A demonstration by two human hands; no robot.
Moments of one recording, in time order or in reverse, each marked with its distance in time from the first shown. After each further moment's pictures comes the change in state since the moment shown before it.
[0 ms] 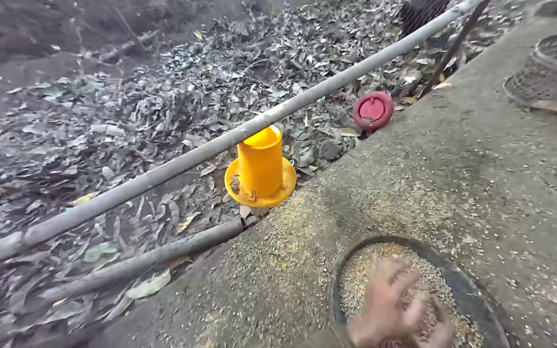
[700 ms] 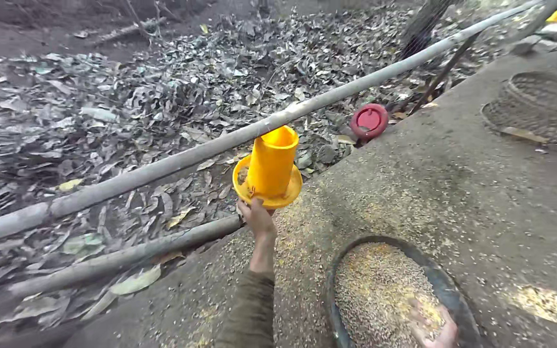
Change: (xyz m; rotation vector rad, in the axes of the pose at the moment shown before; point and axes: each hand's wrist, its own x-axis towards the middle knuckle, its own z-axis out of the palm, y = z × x) left_hand 0.082 -0.073 -0.248 -0.720 1.110 -0.756; right_hand -0.005 -0.029 -0.017 0.048 0.014 0.042
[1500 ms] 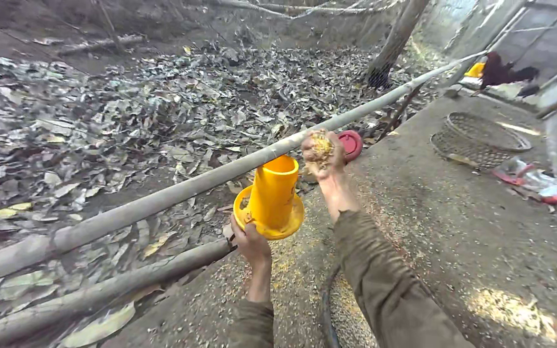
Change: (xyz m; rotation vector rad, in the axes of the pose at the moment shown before) left_hand 0.005 0.009 -0.022 0.146 -0.046 0.222; right_hand -0.031 0.065 0.487 -0.087 -1.054 -0.033
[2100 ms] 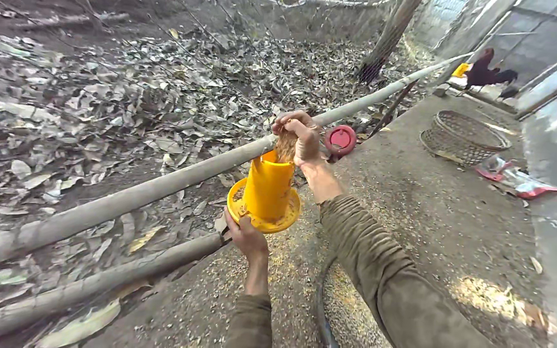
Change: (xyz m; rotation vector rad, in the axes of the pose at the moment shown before) left_hand 0.000 -0.003 0.002 -0.084 0.012 -0.029; right_hand 0.022 0.038 0.026 -0.581 -0.174 -0.418
